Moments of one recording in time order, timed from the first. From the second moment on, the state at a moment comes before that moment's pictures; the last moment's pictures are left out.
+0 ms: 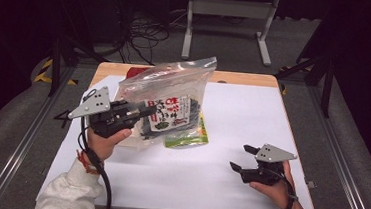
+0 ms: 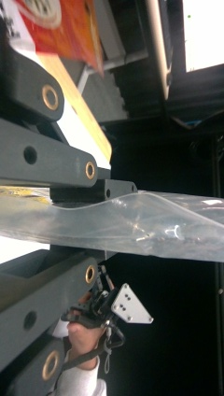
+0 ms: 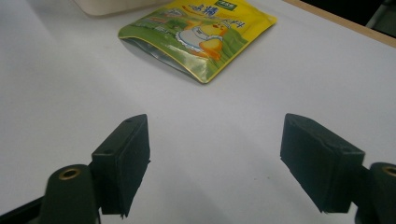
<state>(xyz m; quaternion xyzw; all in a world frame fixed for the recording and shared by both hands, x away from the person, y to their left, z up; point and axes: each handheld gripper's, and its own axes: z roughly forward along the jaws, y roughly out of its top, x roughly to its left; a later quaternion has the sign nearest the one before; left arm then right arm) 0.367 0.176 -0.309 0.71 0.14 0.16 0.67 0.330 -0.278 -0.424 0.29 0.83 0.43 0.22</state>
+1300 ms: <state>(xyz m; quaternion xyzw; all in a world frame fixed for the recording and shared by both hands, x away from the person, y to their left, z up) 0.434 0.247 -0.343 0.70 0.24 0.26 0.62 0.303 -0.299 -0.437 0.33 0.82 0.42 0.22</state>
